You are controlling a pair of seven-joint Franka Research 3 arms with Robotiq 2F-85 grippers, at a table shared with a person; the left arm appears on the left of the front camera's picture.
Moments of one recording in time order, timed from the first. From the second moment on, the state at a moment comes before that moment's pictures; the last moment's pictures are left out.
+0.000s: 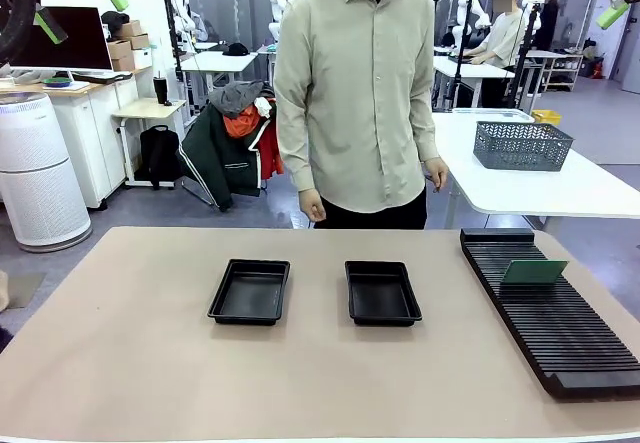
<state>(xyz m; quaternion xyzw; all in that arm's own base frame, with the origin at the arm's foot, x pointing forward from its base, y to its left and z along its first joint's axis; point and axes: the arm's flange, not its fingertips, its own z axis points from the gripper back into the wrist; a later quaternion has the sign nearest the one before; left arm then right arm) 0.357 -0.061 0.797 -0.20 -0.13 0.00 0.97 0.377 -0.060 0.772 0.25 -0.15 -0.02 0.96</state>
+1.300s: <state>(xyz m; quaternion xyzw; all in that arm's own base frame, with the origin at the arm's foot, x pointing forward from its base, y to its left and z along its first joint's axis) 0.357 -0.061 0.797 -0.20 -0.13 0.00 0.97 0.440 -0.067 0.574 -0.03 -0.12 0.51 0.85</state>
